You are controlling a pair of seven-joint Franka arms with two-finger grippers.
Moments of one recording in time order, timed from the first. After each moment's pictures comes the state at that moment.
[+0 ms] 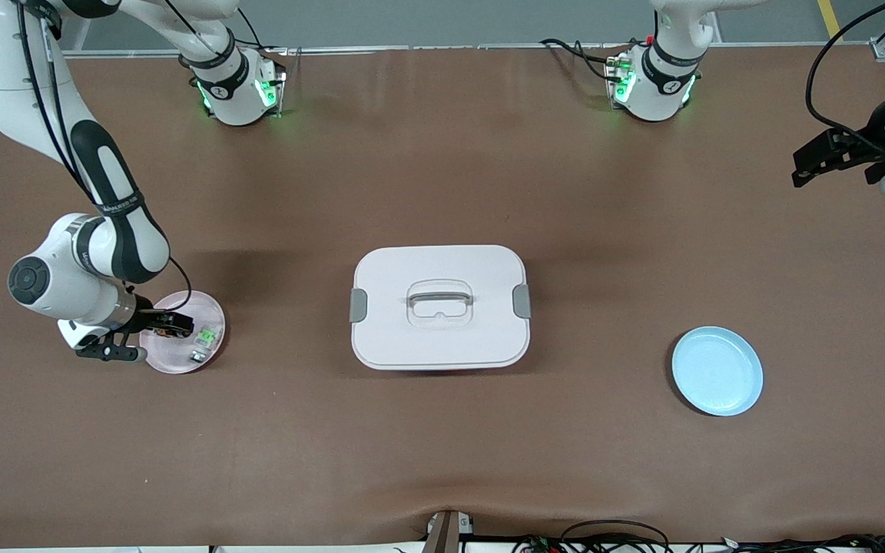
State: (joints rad) left arm 0.08 -0.06 -0.13 -1.60 0.04 1.49 -0.06; right arm -0.09 0.56 -0.04 -1.95 0.12 2.47 -0.13
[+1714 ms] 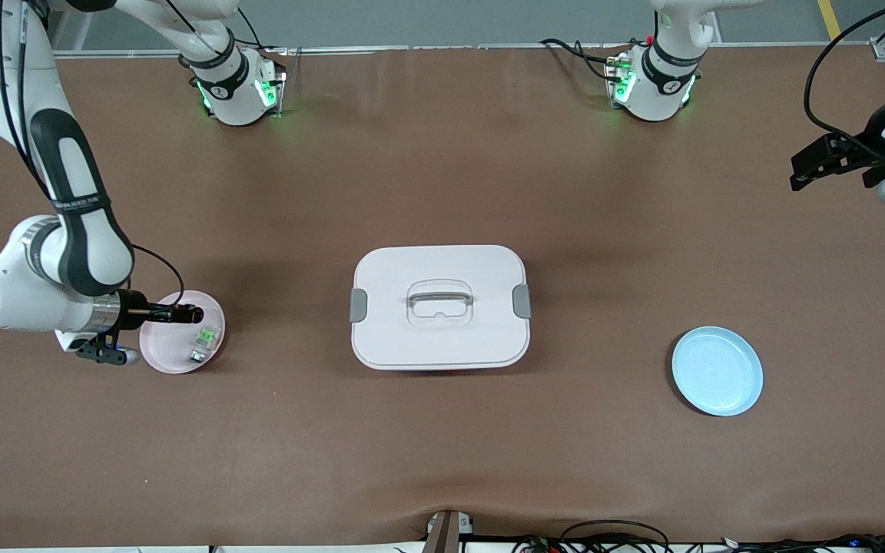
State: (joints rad) left arm 0.08 -0.05 -0.13 -1.60 0.04 1.50 -0.06; right arm -0.09 0.50 -0.03 -1.80 0.35 2.02 -0.08
